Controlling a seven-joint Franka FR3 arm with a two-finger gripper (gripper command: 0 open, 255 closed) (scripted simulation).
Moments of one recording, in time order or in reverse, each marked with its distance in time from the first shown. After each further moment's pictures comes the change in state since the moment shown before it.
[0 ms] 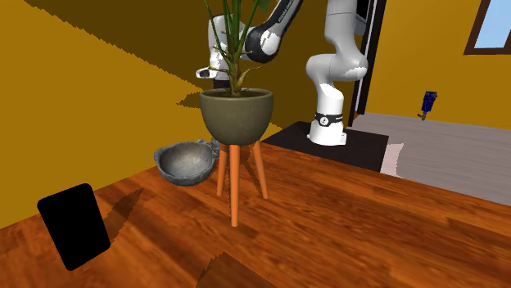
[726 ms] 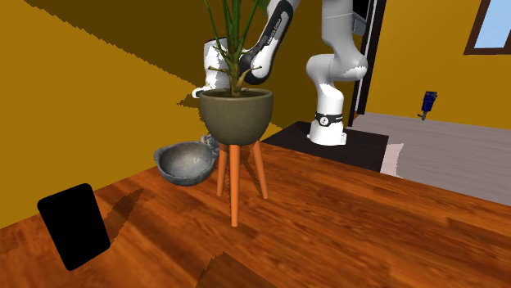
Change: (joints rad) arm -0.031 0.179 0.015 0.031 0.098 0.138 -0.090
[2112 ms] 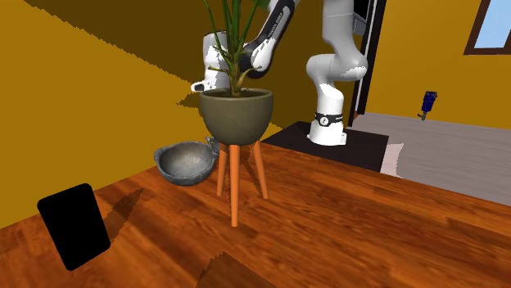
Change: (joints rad) arm 0.007 -0.041 -0.012 0.006 -0.025 -0.040 0.017
